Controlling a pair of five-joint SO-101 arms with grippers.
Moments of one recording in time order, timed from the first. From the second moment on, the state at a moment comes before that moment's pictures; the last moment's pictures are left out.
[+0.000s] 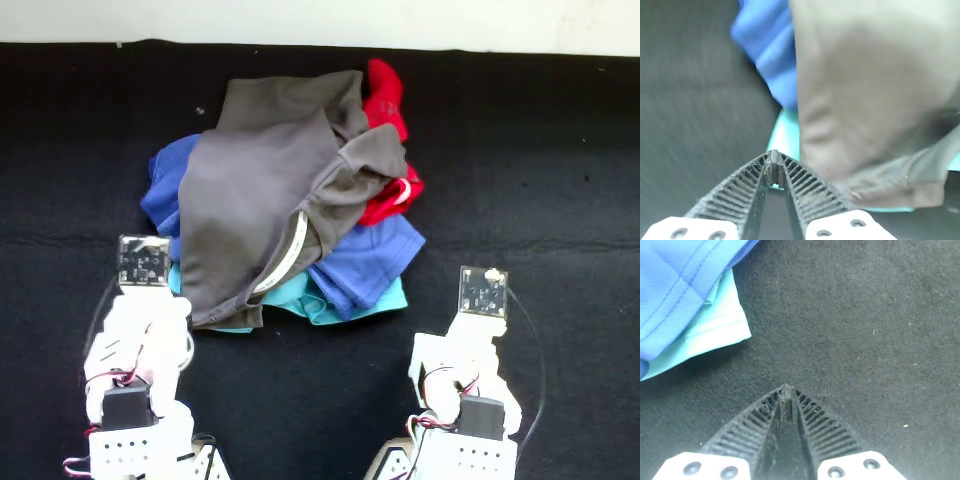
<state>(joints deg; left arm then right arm) -13.4 -103.7 95.9 50.5 -12.6 3.8 -103.8 95.8 70.7 1.2</state>
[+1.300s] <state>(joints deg) 7.5 6.2 12.6 53.7 0.7 3.8 -103.8 95.8 70.7 1.2</state>
